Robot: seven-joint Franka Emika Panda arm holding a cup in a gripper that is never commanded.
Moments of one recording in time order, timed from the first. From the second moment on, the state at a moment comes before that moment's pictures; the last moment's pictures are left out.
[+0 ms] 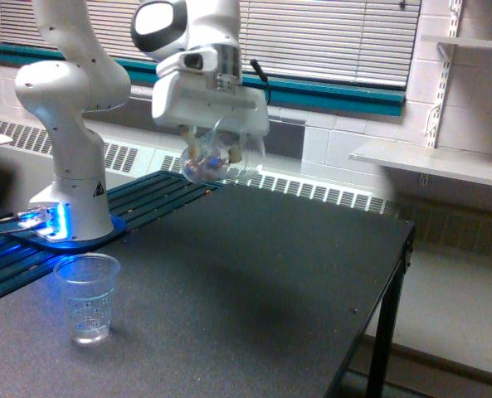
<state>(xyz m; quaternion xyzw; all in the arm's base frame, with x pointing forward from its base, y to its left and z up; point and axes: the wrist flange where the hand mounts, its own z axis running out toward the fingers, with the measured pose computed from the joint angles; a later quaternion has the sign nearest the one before) 0.421 -0.145 0.392 0.79 -0.57 0.21 0.06</state>
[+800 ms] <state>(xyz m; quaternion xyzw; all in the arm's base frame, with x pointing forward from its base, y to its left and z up) 0.374 -0.161 0.346 0.73 -0.66 0.14 0.11</state>
